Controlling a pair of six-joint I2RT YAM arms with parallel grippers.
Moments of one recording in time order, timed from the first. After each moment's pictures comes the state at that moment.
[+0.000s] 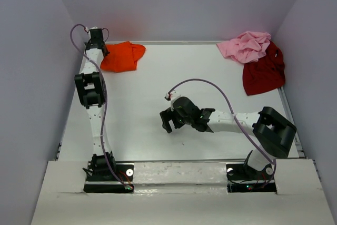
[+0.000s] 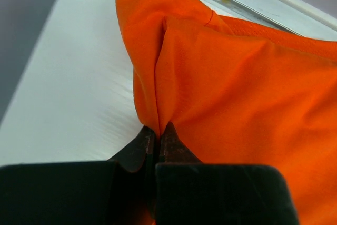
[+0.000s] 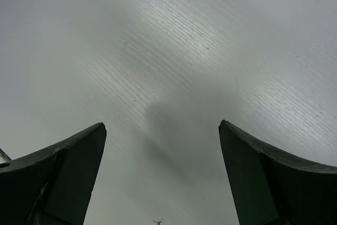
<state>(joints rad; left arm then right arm) 0.11 2.55 2.31 -0.48 -0.20 -0.26 0.99 1.61 0.89 0.01 0.09 0.34</state>
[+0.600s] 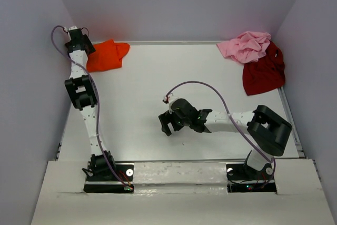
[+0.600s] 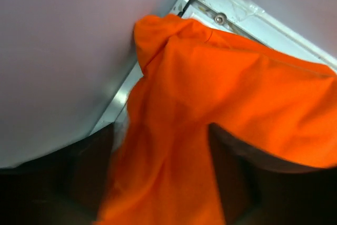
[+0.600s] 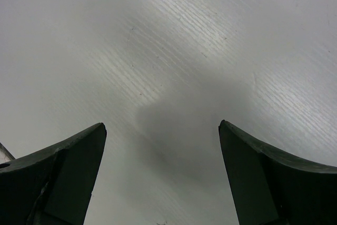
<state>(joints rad) 0.28 2.65 2.50 -0.49 -0.17 -0.23 1.00 1.65 0.89 0.02 0.05 0.33</state>
